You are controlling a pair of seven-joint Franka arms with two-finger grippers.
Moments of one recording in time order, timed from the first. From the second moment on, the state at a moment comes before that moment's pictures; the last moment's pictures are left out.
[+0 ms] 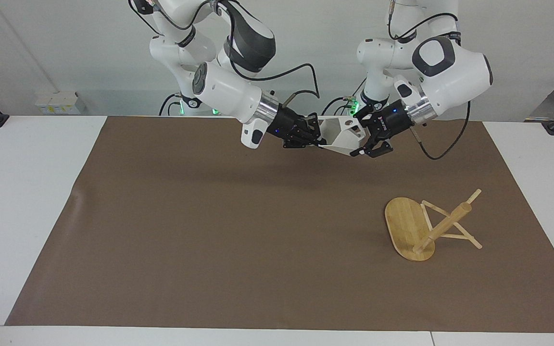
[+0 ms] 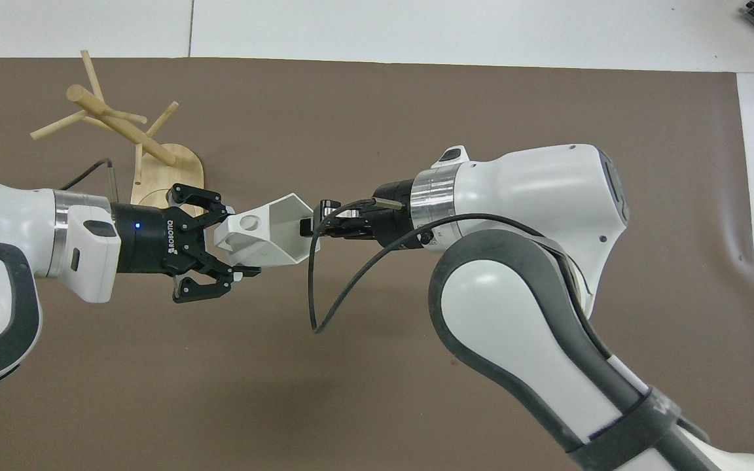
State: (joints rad) left arm -0.19 -0.13 -0.03 -2.08 -0.91 1.97 1.50; right arm -0.08 0.22 0.65 -1.75 0.88 2.27 0.08
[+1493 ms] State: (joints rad) left arm -0.19 -0.13 -0.01 -2.08 -0.92 2.02 1.50; right arm -0.09 0.22 0.55 -1.77 0.88 2.38 0.08
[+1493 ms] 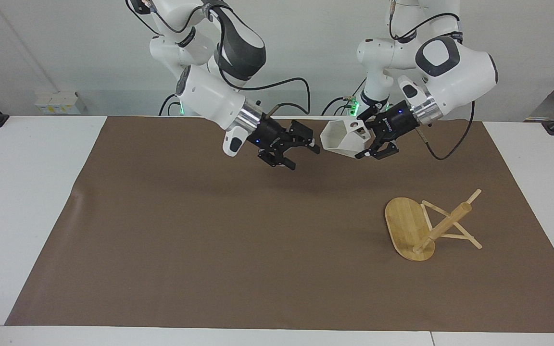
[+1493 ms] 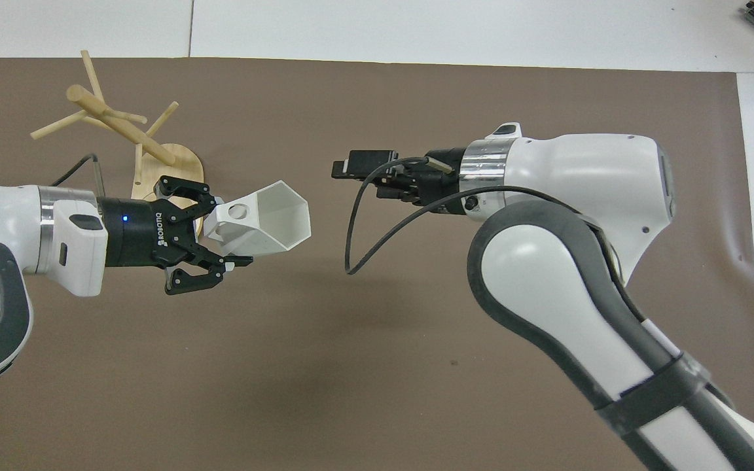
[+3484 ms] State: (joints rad) left arm -0.23 -0.03 -0.02 -2.13 -0.60 2.60 0.75; right arm -0.10 0.10 0.07 -1.57 0.05 1.65 0.08
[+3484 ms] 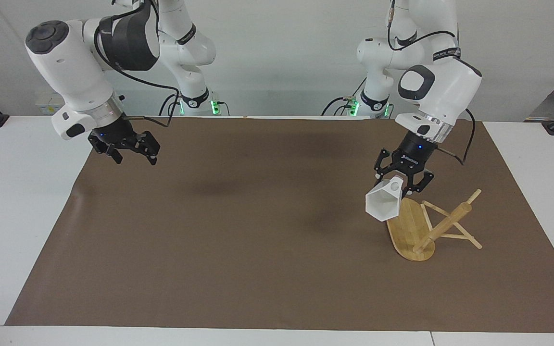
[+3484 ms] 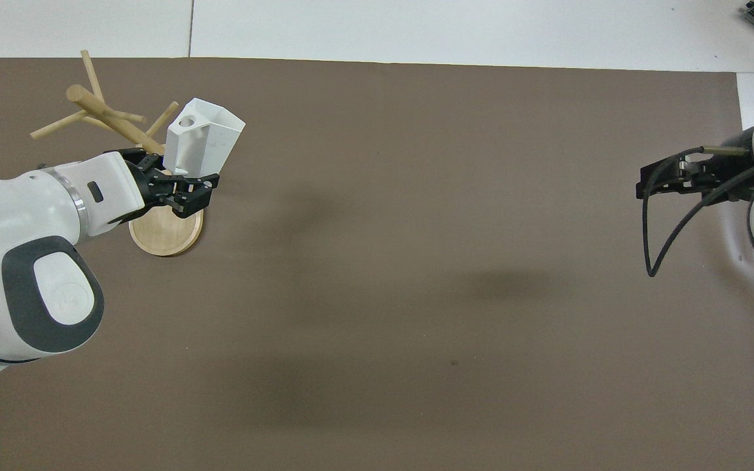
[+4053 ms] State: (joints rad) left arm -0.18 0.00 0.00 -2.13 -0.60 2.64 0.65; right arm -0.10 0.05 0.05 -1.55 0.04 1.58 0.08
